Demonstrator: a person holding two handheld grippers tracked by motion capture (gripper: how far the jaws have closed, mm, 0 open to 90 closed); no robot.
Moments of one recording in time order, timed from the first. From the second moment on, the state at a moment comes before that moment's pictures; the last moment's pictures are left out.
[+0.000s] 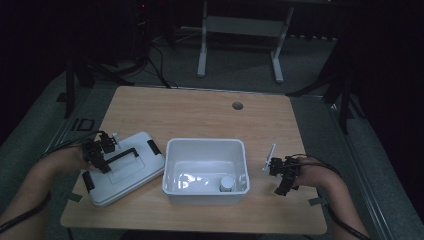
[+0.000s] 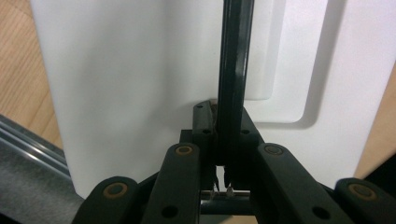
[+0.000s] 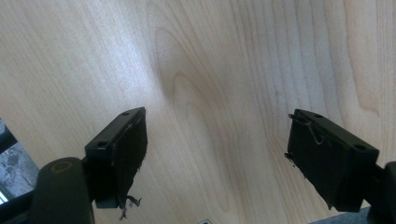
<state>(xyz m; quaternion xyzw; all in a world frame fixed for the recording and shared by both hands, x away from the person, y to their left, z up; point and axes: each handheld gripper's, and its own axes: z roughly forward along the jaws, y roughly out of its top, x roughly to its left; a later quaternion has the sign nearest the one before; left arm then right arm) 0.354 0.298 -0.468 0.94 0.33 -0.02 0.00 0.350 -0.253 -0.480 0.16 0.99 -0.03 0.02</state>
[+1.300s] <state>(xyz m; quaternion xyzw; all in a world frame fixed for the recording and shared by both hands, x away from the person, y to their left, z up) 0.309 0.286 -0.330 0.96 0.27 0.06 0.02 0.347 -0.258 -0.476 0.17 0.99 -0.02 0.02</state>
